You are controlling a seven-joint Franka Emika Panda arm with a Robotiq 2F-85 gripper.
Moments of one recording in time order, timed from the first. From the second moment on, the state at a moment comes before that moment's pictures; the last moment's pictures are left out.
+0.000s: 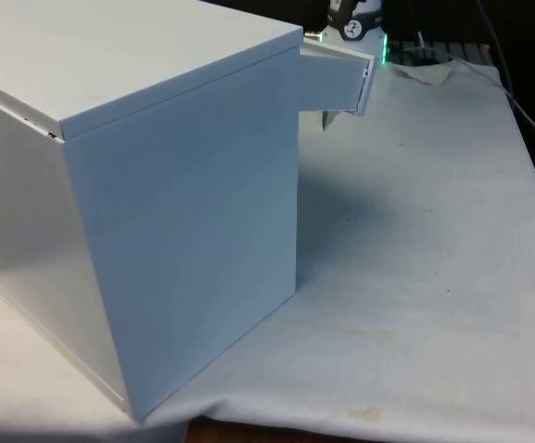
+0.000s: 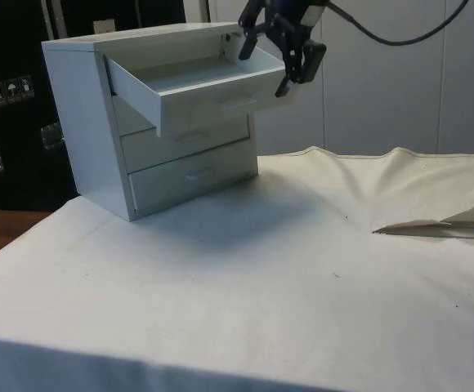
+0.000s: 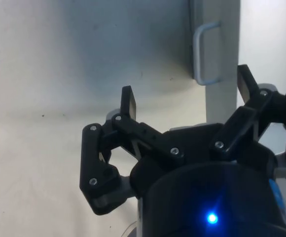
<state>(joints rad) 0.28 -0.56 -0.35 -2.81 -1.08 2.72 -0.28</state>
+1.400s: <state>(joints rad) 0.28 -0.54 -0.33 -2.85 -1.08 2.73 -0.26</state>
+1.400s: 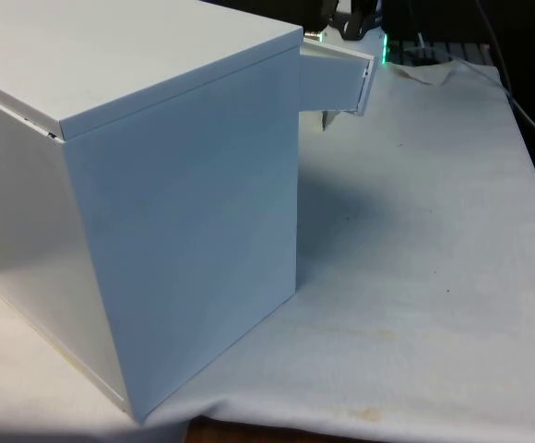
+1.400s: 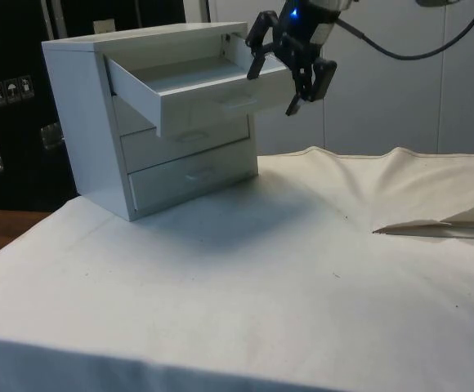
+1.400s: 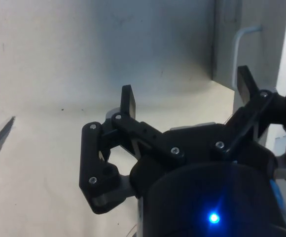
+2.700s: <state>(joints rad) 0.28 -0.42 -0.39 -2.83 -1.08 2.77 -0.29</state>
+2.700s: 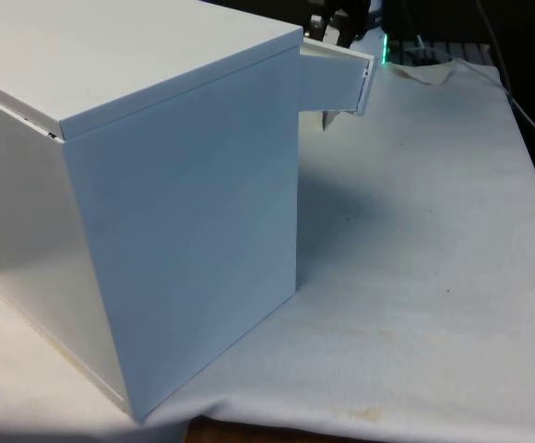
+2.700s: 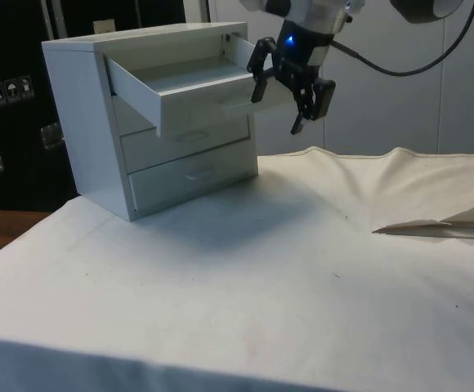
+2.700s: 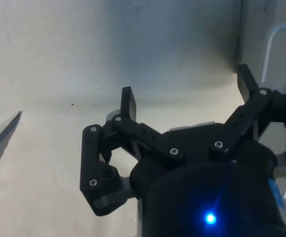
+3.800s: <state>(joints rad) 0.28 -0.42 -0.43 -2.82 -1.08 2.76 -0.32</state>
